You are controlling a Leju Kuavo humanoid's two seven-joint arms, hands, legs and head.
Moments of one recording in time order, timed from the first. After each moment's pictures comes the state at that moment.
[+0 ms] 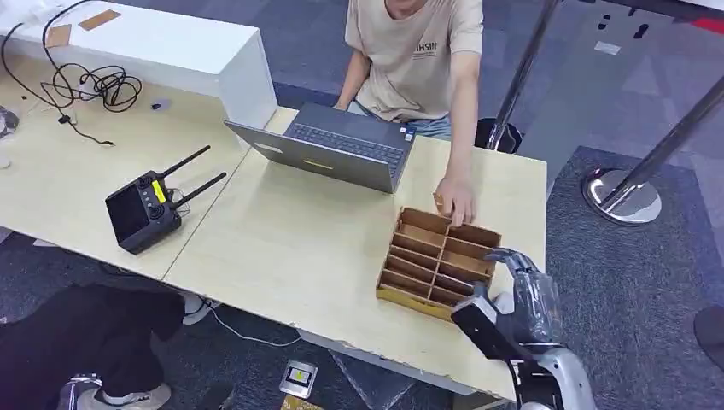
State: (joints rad) left arm -0.13 0.04 -1.05 -0.19 0.87 0.40 -0.06; right arm -0.10 -0.40 0.50 -1.49 0.72 -0.51 0.10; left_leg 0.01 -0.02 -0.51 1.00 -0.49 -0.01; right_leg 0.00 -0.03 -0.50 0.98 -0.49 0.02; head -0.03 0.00
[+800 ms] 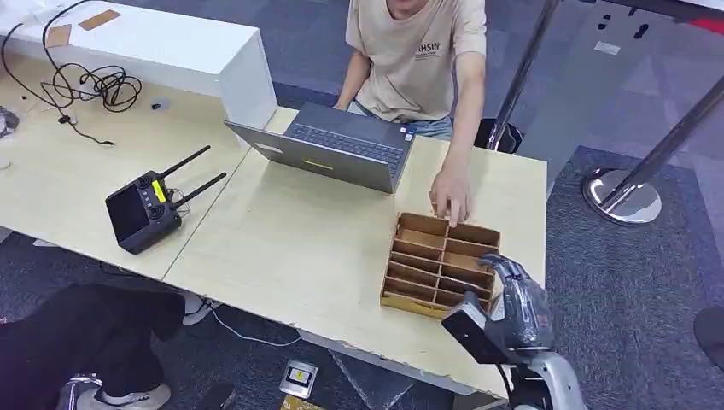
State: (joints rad) left arm -0.13 0.04 -1.05 -0.19 0.86 0.40 -0.06; right arm -0.11 -0.39 0.54 -1.41 0.74 -0.53 0.09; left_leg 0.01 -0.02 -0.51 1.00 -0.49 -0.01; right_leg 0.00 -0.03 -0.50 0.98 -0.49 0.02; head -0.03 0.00
